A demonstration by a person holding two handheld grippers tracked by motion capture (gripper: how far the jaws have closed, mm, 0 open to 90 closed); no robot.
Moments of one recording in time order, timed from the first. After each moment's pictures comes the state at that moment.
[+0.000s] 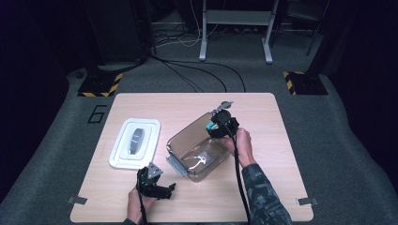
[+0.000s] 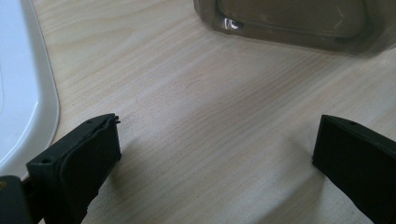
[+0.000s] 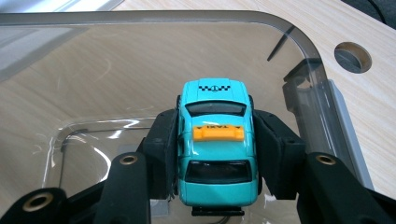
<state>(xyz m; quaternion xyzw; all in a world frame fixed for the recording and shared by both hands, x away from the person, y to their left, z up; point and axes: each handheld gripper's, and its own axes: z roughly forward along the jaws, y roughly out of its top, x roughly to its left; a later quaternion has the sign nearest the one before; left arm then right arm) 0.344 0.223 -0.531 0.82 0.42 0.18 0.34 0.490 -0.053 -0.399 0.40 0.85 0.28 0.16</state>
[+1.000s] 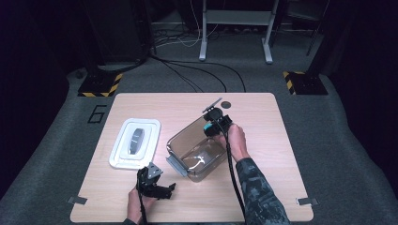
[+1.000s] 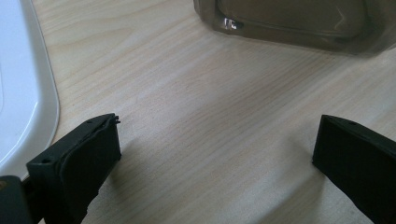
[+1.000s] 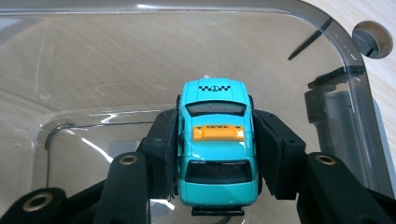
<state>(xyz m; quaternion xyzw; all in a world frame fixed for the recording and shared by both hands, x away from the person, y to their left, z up) 0.344 0.223 -0.531 0.82 0.42 0.18 0.34 0.511 -0.031 -0.407 0.42 0.87 0.21 0.15</state>
